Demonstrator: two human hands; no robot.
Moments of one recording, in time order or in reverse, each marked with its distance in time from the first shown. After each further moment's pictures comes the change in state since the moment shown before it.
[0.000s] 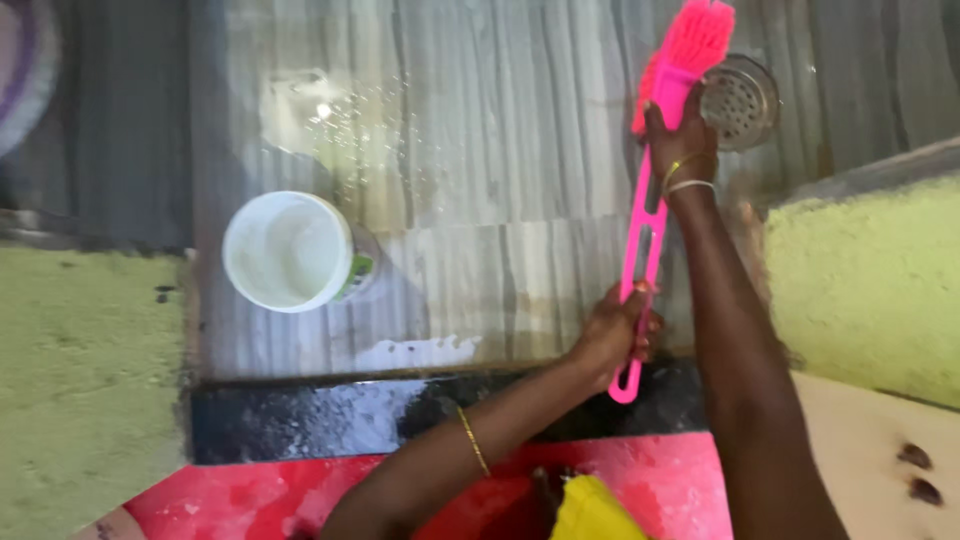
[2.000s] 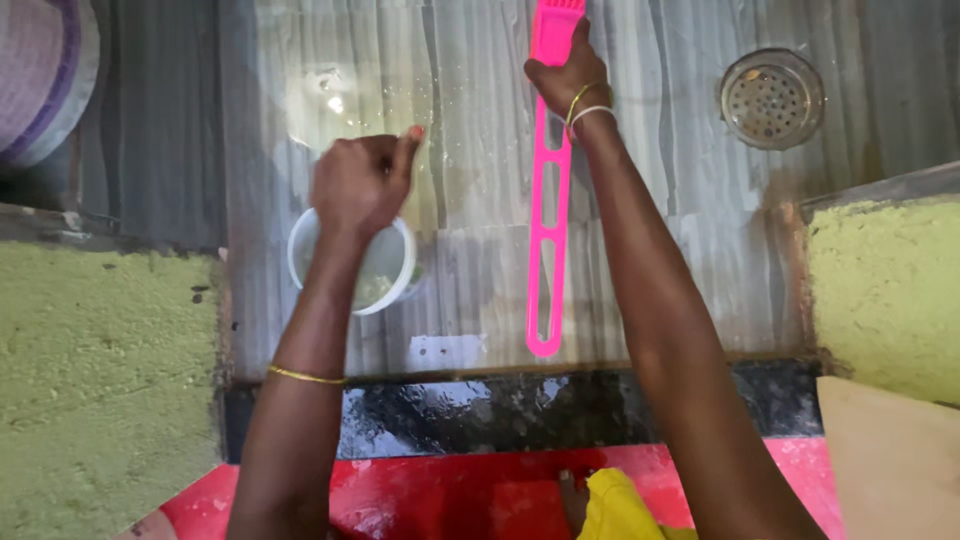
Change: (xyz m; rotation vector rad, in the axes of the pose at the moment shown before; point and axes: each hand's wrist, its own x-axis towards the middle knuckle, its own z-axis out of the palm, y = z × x) left_hand -0.111 0.320 -0.140 1.708 0.788 0.528; right_hand 0.023 -0.136 0.115 0.044 -0.076 -0.276
